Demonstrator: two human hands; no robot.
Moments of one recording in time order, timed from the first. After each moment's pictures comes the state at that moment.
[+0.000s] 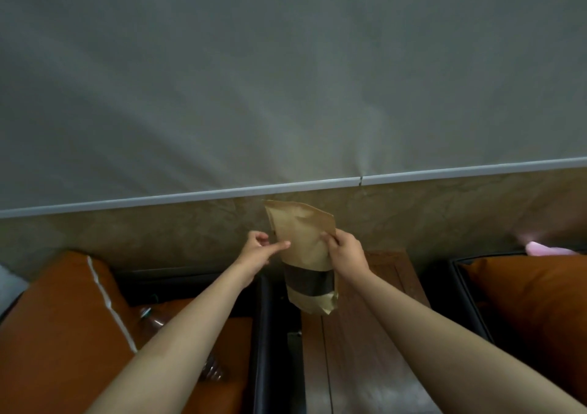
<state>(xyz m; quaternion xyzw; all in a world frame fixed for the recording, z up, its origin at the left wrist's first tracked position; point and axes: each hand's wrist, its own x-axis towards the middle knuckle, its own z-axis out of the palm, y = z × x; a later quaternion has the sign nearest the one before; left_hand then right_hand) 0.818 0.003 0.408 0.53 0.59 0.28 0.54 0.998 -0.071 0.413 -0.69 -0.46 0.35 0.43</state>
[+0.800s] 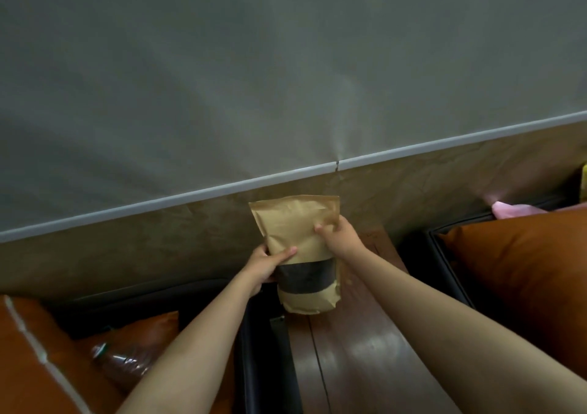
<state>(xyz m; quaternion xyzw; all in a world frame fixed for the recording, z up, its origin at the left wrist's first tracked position) 0.875 0.047 0.325 0.48 0.56 0.16 0.65 1.044 -0.018 0.371 -0.74 -0.30 0.42 0.43</state>
